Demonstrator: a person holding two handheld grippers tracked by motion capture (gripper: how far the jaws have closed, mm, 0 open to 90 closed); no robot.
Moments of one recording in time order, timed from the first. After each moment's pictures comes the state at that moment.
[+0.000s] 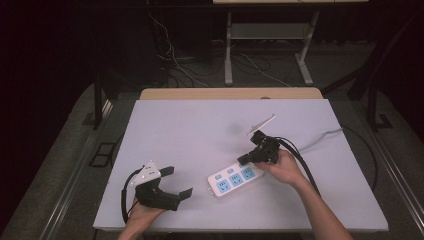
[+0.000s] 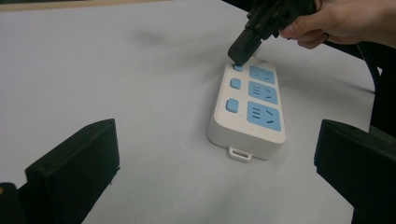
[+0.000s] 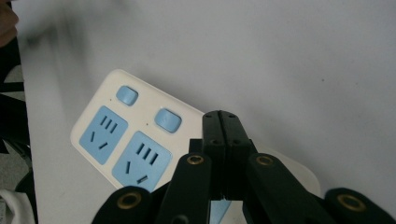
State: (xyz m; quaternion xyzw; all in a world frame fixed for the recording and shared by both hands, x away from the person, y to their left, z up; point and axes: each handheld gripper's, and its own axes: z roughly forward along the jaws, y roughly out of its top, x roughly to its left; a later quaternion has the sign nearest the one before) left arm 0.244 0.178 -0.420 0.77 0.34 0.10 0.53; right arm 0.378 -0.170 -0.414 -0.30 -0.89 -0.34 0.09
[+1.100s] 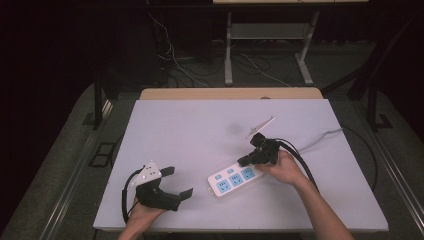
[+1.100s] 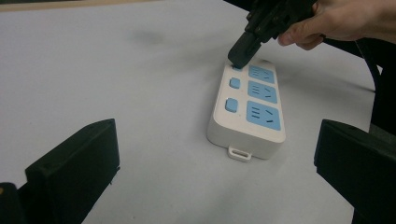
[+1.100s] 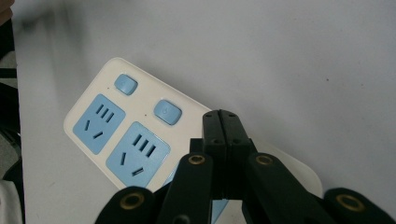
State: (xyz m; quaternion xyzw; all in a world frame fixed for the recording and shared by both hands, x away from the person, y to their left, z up) left arm 0.243 0.177 -0.420 0.77 0.33 0.10 0.53; right arm 0.376 -0.169 -0.417 -0.28 -0.90 -0.33 0.07
